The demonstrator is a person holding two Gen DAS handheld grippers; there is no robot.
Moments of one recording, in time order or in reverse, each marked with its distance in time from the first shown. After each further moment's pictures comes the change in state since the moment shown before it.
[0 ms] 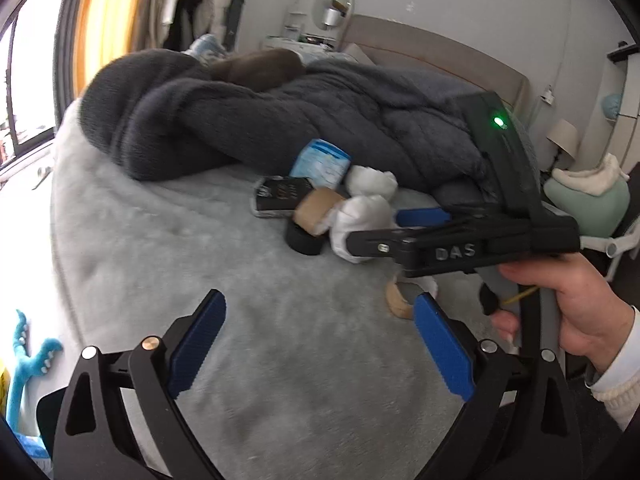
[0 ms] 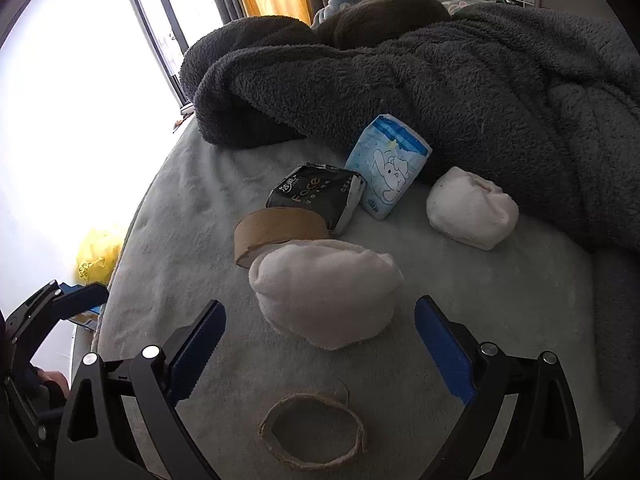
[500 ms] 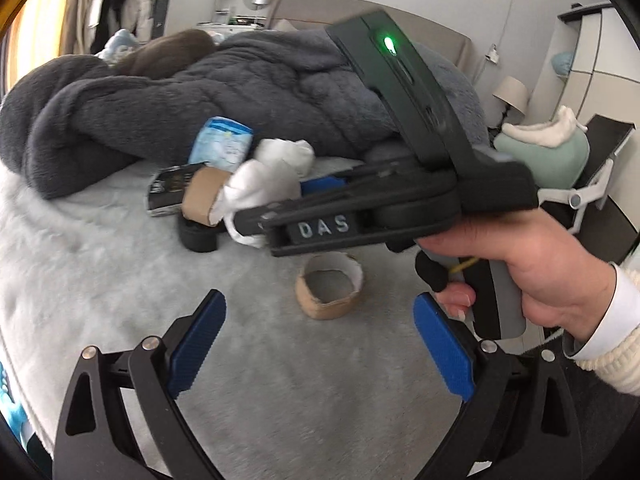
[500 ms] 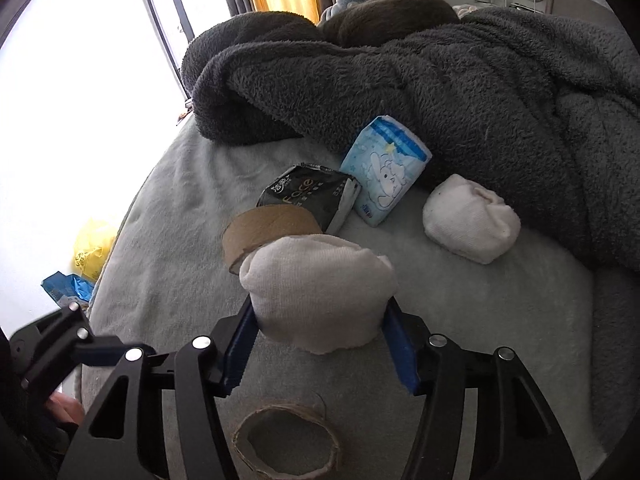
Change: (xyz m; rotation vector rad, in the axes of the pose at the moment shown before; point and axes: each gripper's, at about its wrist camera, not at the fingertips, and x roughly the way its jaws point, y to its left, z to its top) left arm 0.040 -0.053 0.000 0.141 0.086 -0.177; right arm 0.003 -0.009 0.003 -0.042 0.002 0.000
